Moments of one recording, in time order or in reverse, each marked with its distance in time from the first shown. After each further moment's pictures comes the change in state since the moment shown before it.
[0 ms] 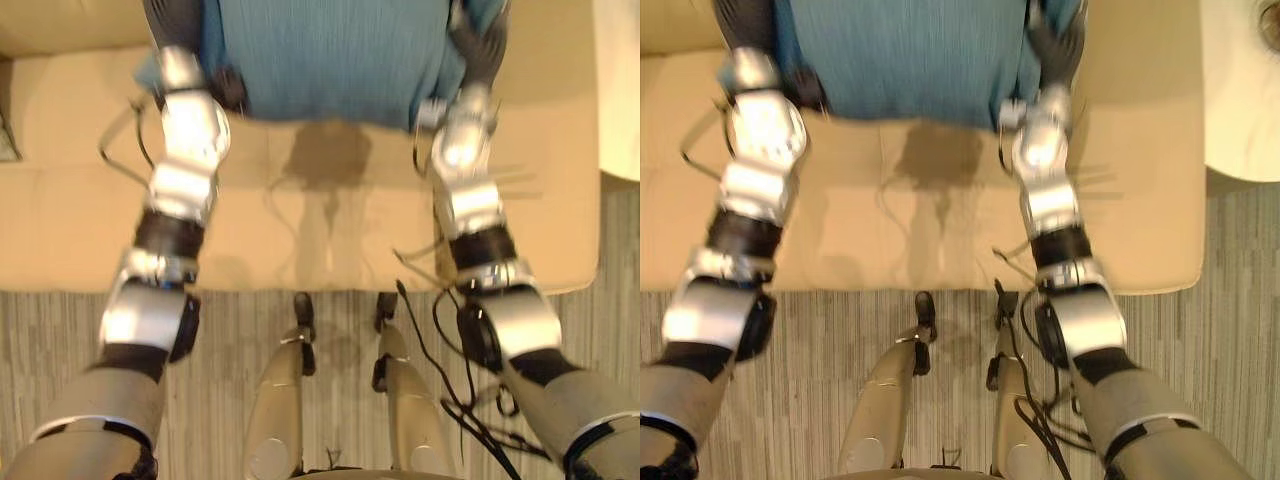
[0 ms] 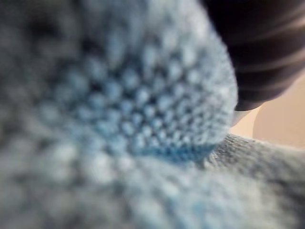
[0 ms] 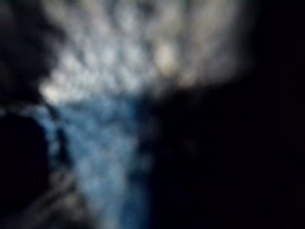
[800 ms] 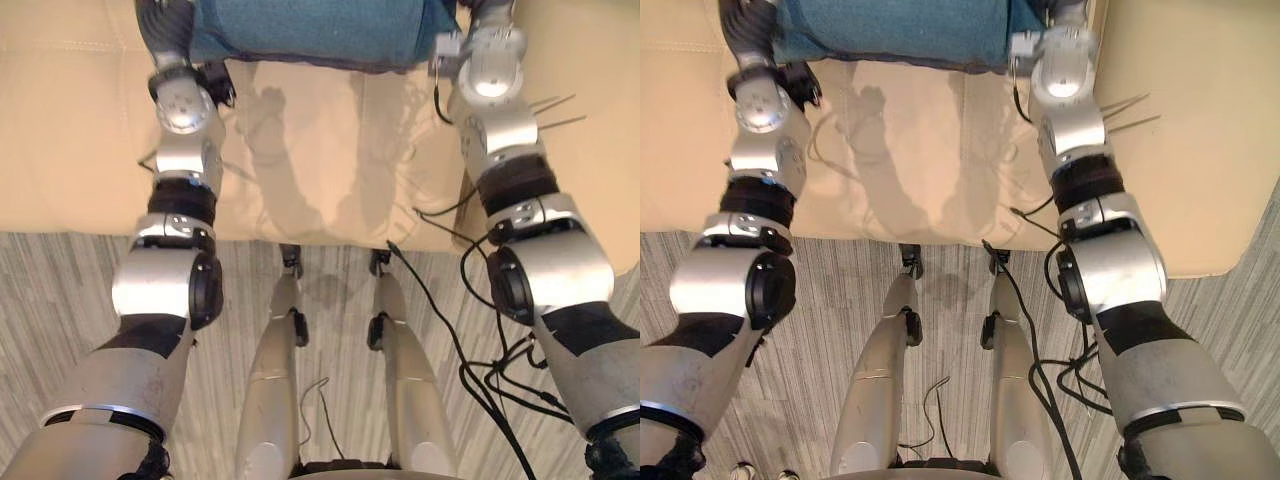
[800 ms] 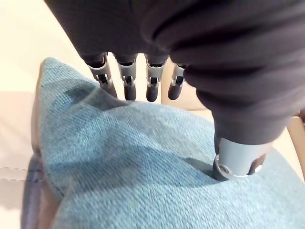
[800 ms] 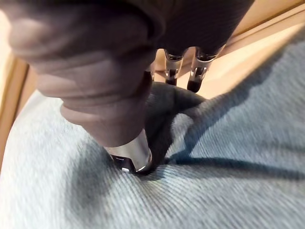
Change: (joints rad) left arm 0.117 -0.125 0.289 0.293 -0.147 -0.028 -0.209; right arm -0.008 -0.134 0.173 0.154 0.251 0.033 0.192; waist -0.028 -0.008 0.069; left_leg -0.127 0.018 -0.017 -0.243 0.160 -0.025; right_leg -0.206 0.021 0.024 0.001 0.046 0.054
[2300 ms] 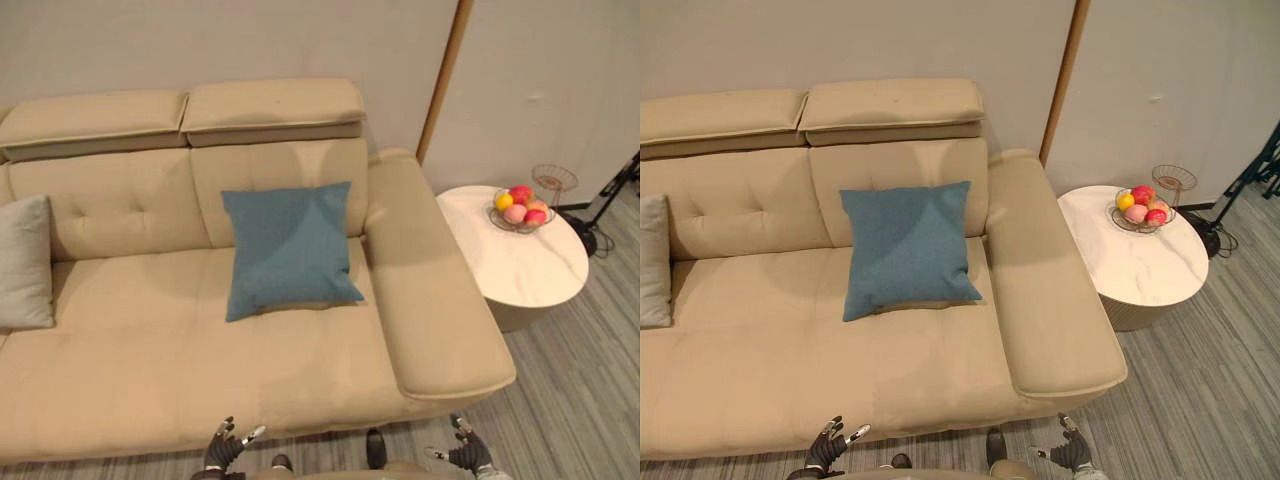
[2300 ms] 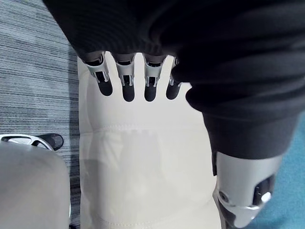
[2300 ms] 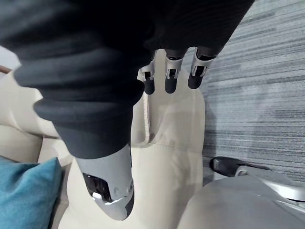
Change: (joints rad) left arm 1.431 -0.226 -0.088 -0.018 0.120 0.029 -0.320; right arm 1.597 0.130 -0.181 -0.067 -0.332 -0.055 0.326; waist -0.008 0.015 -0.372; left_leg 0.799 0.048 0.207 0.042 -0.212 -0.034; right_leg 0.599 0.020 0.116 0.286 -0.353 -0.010
